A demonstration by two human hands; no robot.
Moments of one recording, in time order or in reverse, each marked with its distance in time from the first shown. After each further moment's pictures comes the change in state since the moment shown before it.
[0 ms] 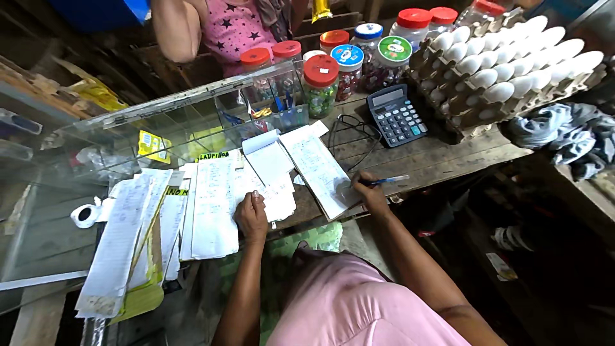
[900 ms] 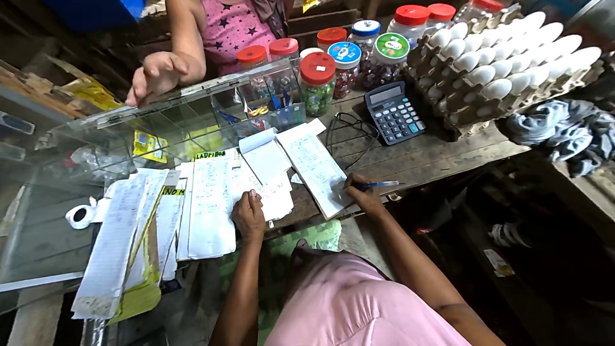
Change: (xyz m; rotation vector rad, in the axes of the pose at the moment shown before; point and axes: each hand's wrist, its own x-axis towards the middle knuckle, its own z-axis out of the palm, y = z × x) left_hand -0.002 -0.001 0.003 0.013 0.028 0.018; right_hand -0.004 0.008 0.000 -0.126 -0.090 -0.113
